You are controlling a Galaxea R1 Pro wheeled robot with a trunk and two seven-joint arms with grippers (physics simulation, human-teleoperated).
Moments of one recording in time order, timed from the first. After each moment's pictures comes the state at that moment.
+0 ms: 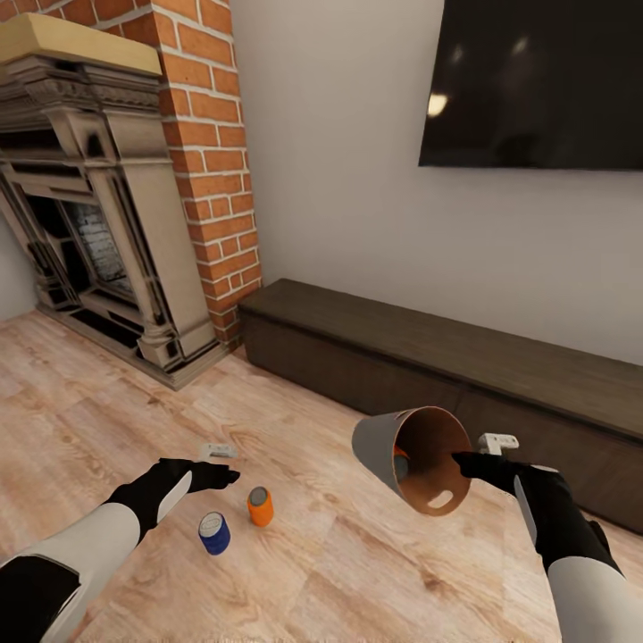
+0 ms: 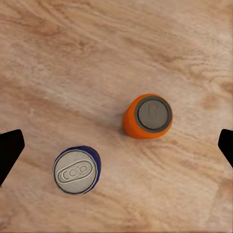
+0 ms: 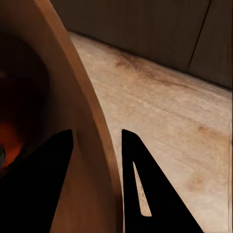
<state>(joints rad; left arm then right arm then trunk) -0.87 0.15 -0.40 -0.31 0.35 0.37 -0.17 -0.63 -0.13 -0.40 -0.85 0.24 0.47 0.48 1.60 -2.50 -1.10</state>
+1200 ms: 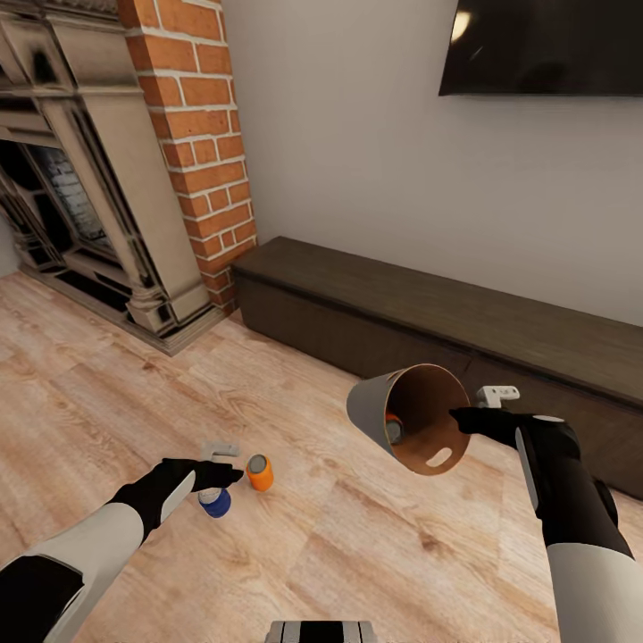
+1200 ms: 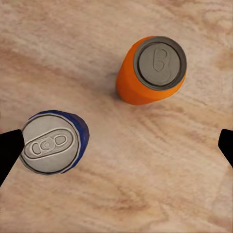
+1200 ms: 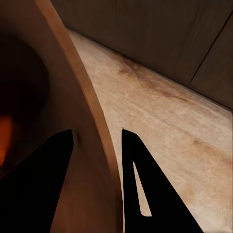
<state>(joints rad) -0.87 0.13 -0.40 -0.31 0.35 0.35 -0.17 -0.64 -0.12 -0.27 -1.26 0.24 0.77 0.49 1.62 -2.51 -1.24</state>
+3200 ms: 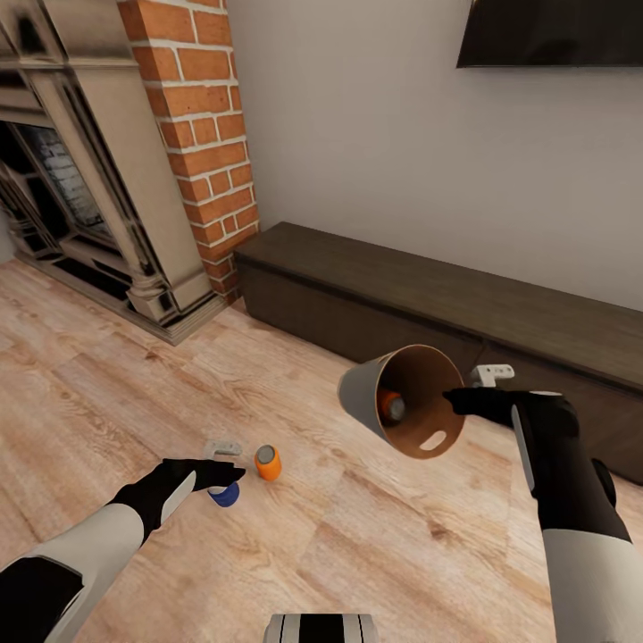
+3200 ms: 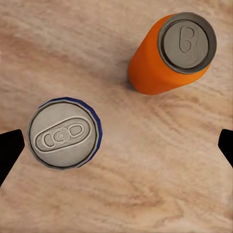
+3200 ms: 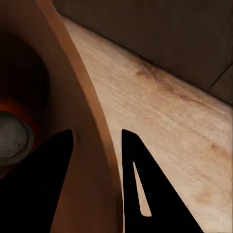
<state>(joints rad) -0.86 0.13 -0.40 -0.31 0.35 0.33 -0.18 -0.69 -0.11 -0.20 -1.39 0.24 0.93 0.49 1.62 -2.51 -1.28</state>
